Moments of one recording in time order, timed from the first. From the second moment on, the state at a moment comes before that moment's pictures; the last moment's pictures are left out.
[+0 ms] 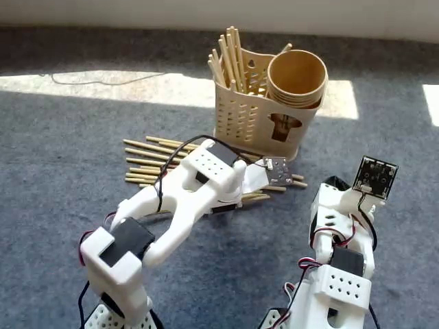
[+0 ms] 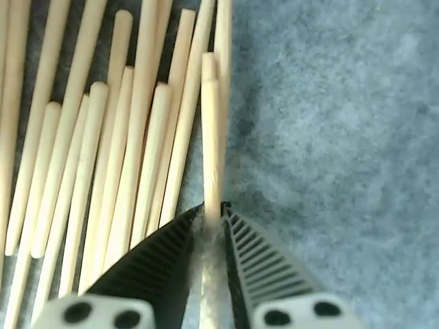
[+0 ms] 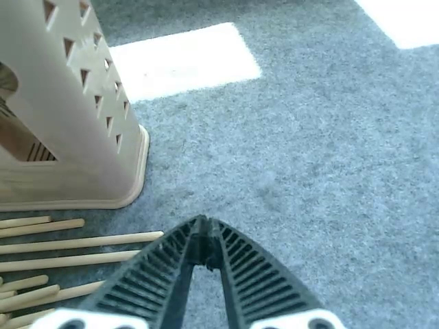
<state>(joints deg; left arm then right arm) 30.5 13.9 14.8 69.1 -37.0 13.8 -71.8 83.3 28.0 1.6</state>
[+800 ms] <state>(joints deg) 30.7 -5.1 32.1 65.6 -33.5 13.8 -71.8 83.3 28.0 1.6</state>
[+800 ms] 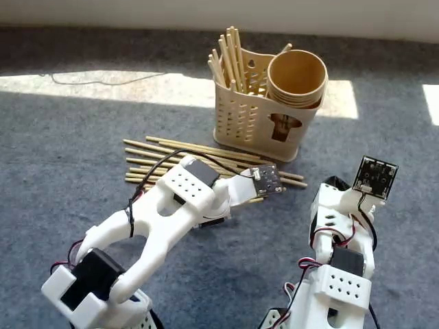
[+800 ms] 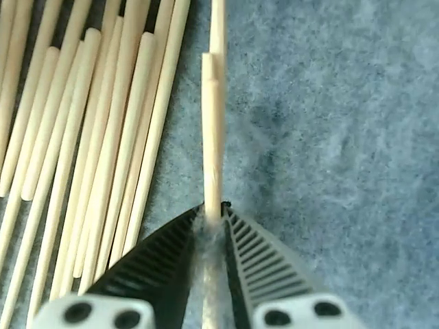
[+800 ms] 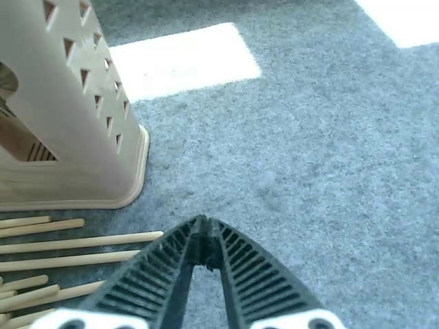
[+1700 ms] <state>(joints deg) 30.8 2.2 33.1 62.0 -33.5 13.8 -71.8 83.3 28.0 1.6</state>
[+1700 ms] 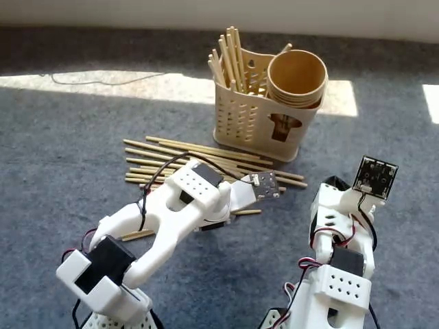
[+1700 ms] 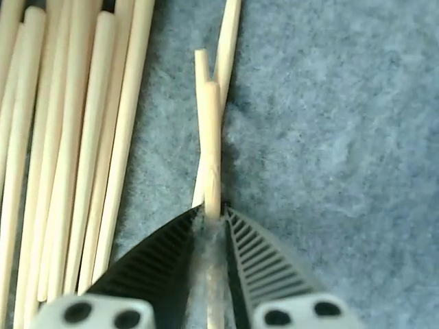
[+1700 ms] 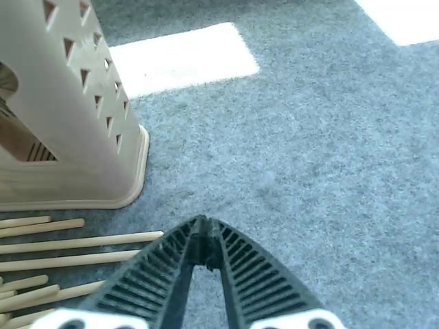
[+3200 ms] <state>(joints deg) 30.6 -29.1 5.1 45.4 -6.0 13.8 -71.8 83.3 28.0 1.6</state>
